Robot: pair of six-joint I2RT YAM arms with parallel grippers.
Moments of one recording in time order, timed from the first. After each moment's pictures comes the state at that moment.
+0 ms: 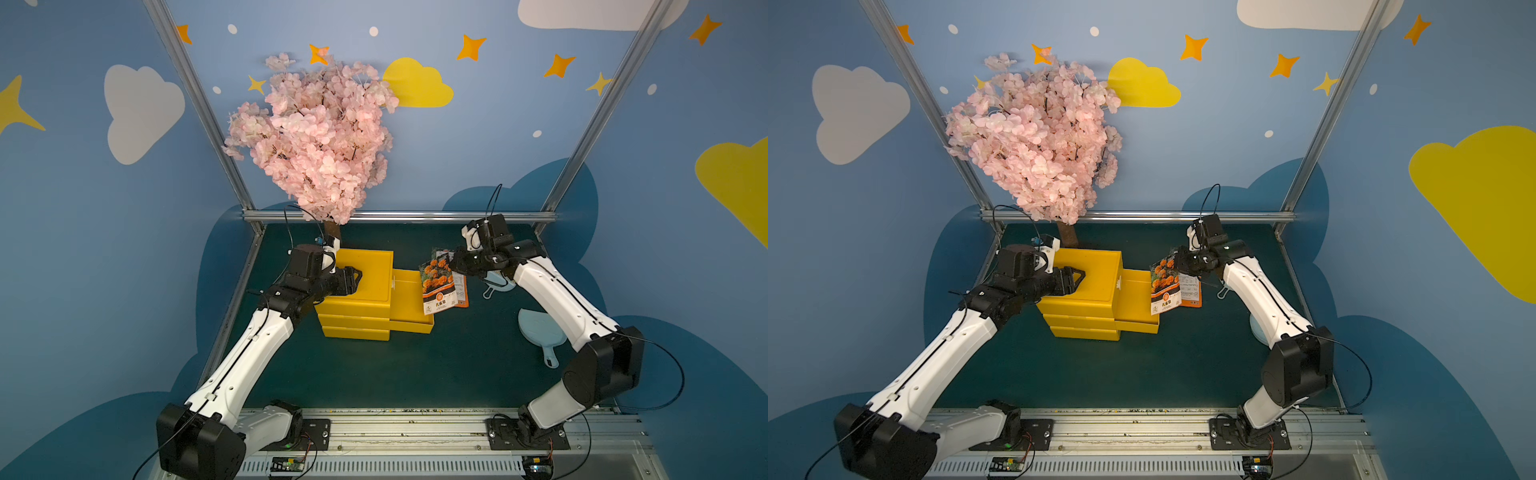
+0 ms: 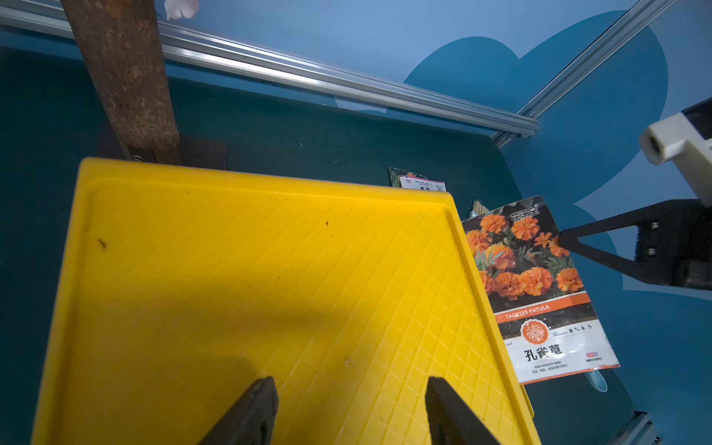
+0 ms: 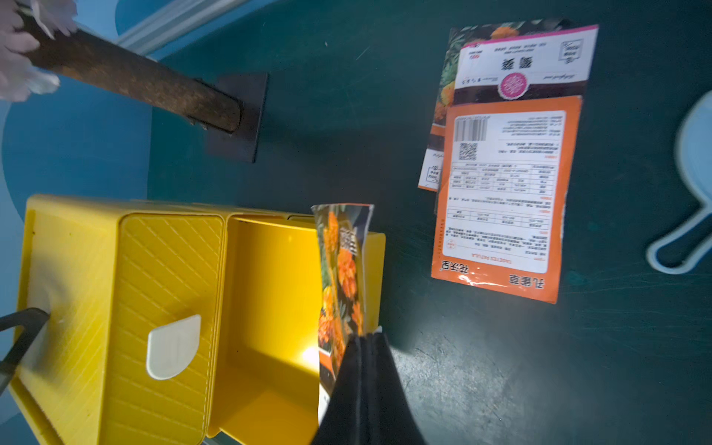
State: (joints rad) left arm -0.29 1.19 1.06 -0.52 0.24 -0.35; right arm 0.36 1.57 1.48 -0.79 -0.25 0.49
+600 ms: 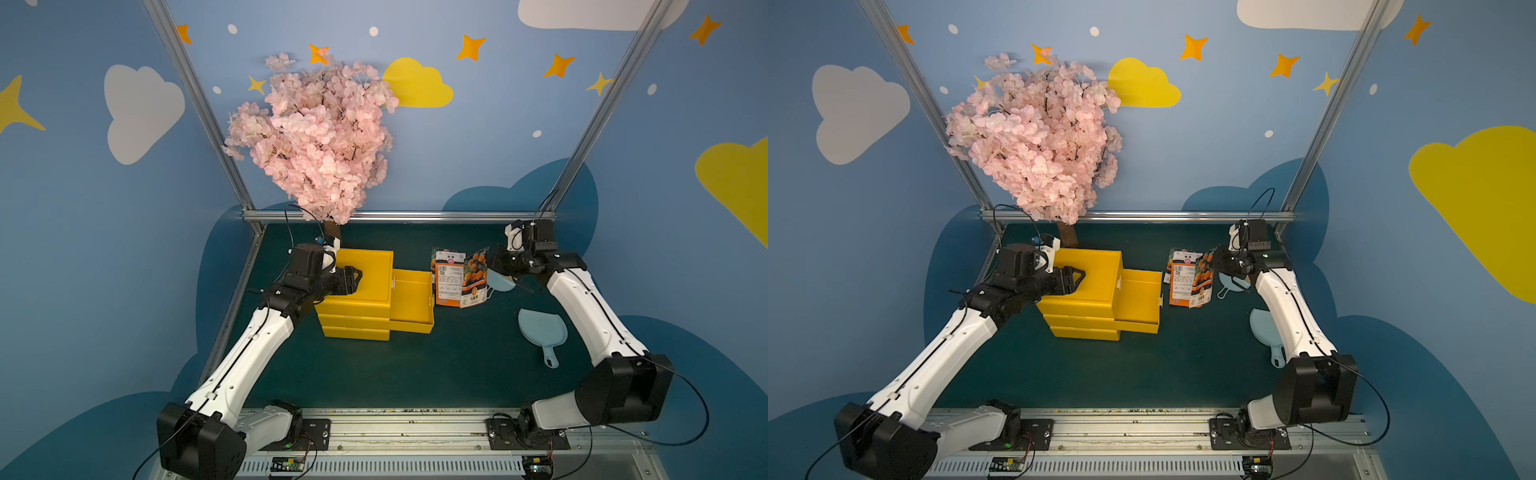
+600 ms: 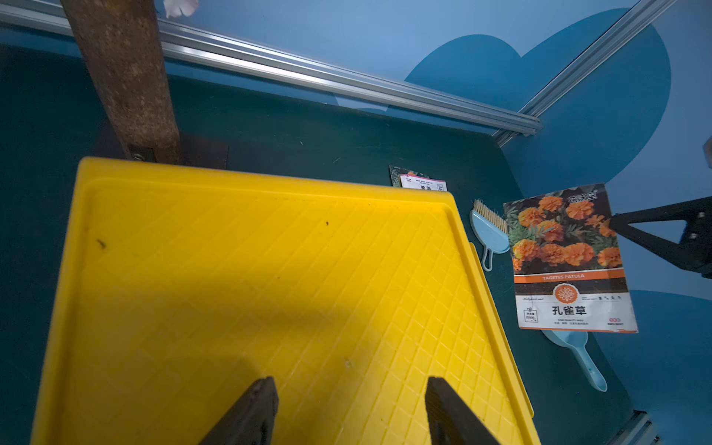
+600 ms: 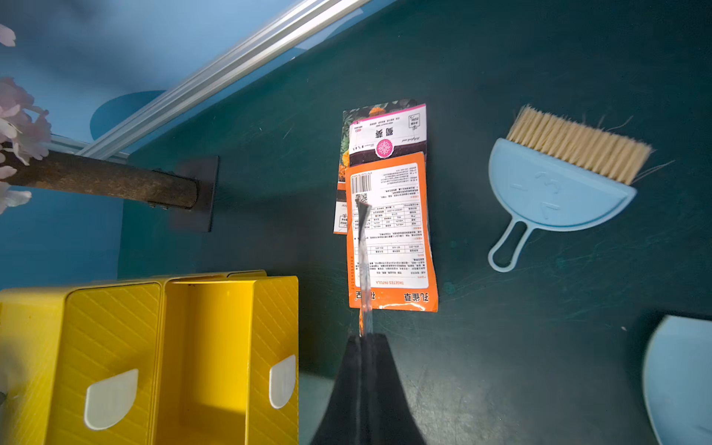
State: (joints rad) left arm -0.29 1.19 1.07 -0.53 0.24 -0.35; right arm 0.14 1.48 1.35 -0.72 -0.28 0.42
